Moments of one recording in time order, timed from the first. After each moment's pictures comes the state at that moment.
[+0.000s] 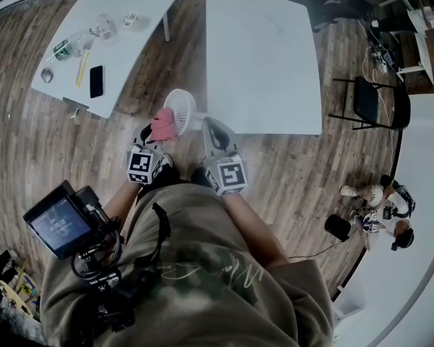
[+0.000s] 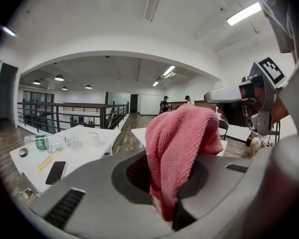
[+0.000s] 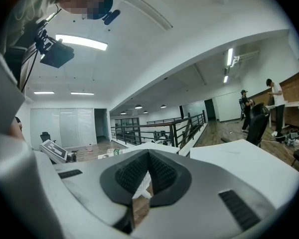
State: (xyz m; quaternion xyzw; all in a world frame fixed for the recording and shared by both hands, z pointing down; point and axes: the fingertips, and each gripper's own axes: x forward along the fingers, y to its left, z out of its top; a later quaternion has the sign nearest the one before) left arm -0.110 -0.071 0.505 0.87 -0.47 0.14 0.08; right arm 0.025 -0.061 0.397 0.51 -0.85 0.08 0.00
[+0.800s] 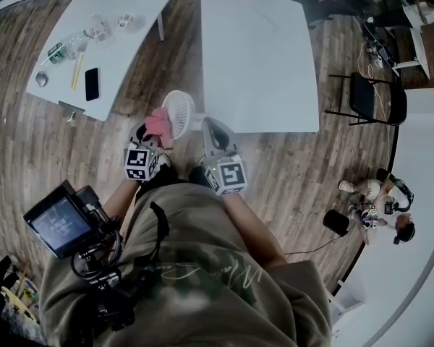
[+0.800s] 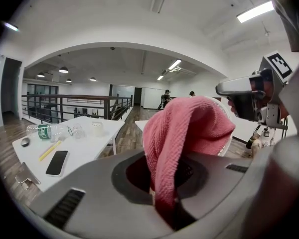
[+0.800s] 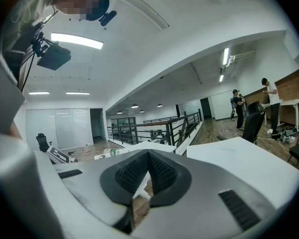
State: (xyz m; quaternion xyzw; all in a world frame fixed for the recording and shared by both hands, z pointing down) left arm -0.119 -0.076 0.526 0.85 -0.48 0.16 0.12; right arm 0.037 -0.056 0.395 0.53 -0.84 0.09 0.01
